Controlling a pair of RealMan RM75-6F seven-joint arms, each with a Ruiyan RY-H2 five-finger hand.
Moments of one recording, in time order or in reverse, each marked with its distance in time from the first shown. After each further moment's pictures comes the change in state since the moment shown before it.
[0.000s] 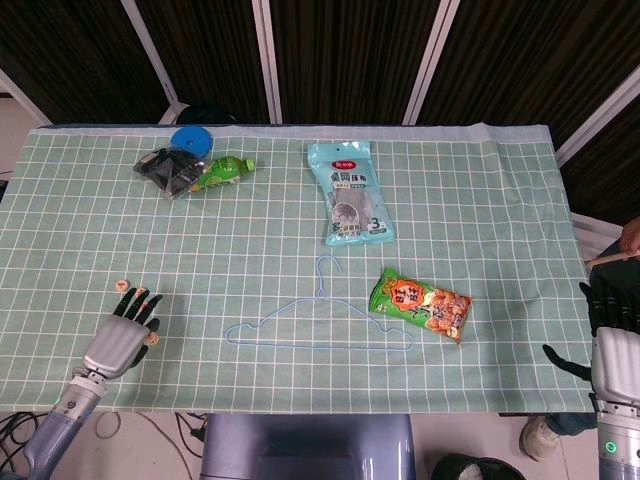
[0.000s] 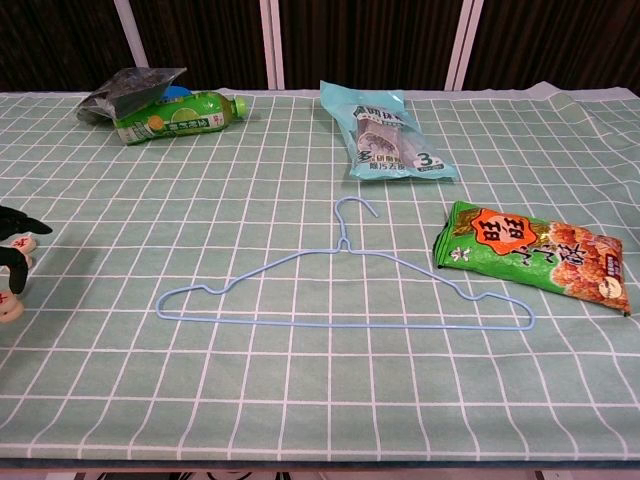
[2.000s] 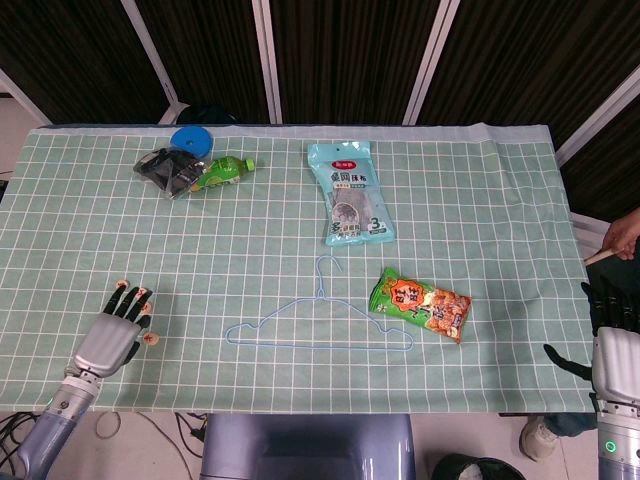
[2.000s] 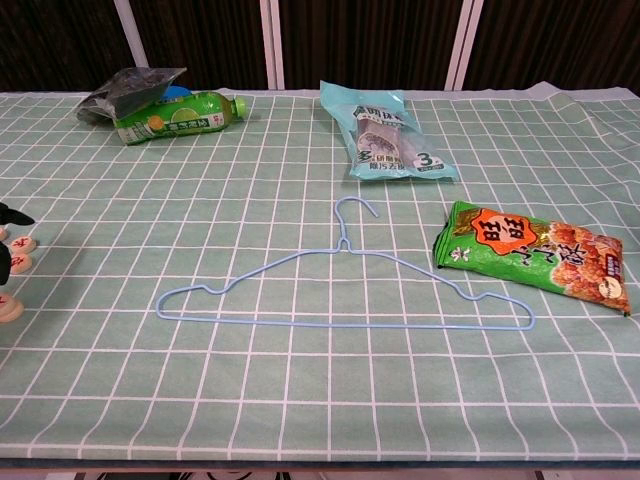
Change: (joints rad) left arm 0.021 0.001 -0.018 0.029 -0.006 0.031 -0.003; right arm -0.001 -0.004 0.003 -0.002 0.009 0.000 -0.009
